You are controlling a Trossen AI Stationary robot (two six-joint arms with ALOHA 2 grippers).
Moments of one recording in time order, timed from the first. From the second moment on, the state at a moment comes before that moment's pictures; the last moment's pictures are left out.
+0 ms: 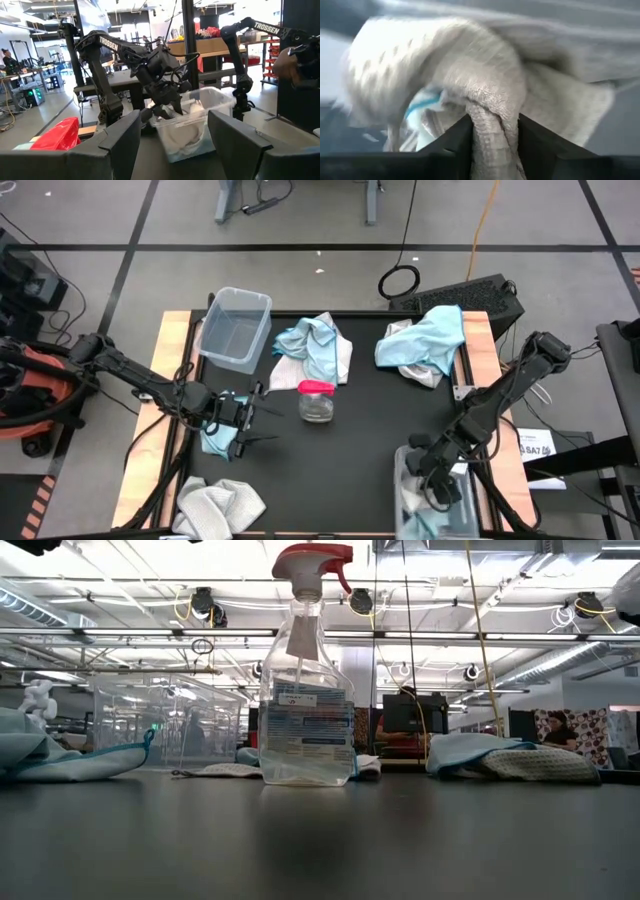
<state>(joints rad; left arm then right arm) -0.39 1.03 0.51 0.64 -0.11 0.14 0.74 1.25 0.84 -0.61 -0.18 0.64</state>
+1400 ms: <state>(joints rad) -0.39 1.03 0.51 0.65 -0.11 0.14 0.75 1.32 0.99 -0.91 0.03 0.63</state>
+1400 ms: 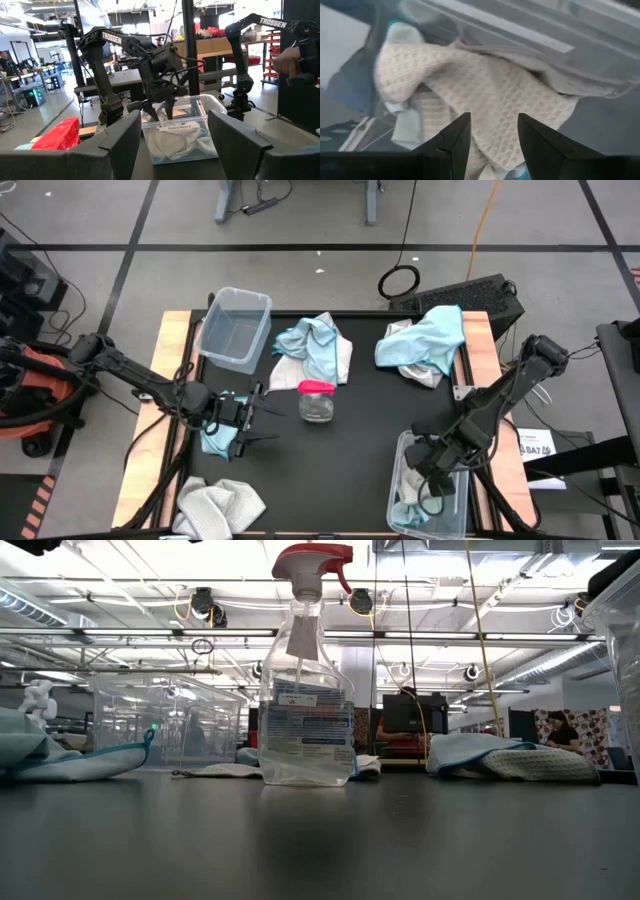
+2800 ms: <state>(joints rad) -0.47 1.03 0.76 -0.35 -0.11 -0.19 0.75 1.30 1.40 -1.23 0.32 0.58</state>
